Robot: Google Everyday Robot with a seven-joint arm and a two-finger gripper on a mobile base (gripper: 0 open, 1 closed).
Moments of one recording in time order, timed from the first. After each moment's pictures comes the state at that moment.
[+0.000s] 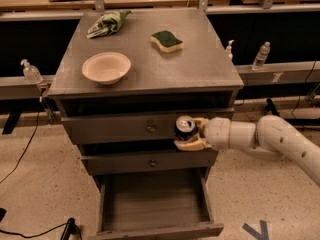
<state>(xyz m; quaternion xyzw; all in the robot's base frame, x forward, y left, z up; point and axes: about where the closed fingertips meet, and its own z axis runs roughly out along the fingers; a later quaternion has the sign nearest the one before) 0.585 -0.085 0.695 -0.52 0.60 0.27 0.55</state>
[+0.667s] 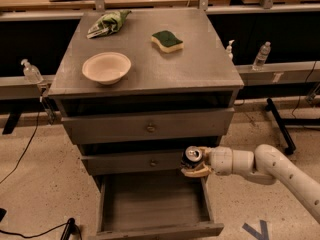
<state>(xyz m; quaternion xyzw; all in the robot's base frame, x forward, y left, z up) 0.553 -0.110 0.572 -0.52 0.56 0.36 0.54</state>
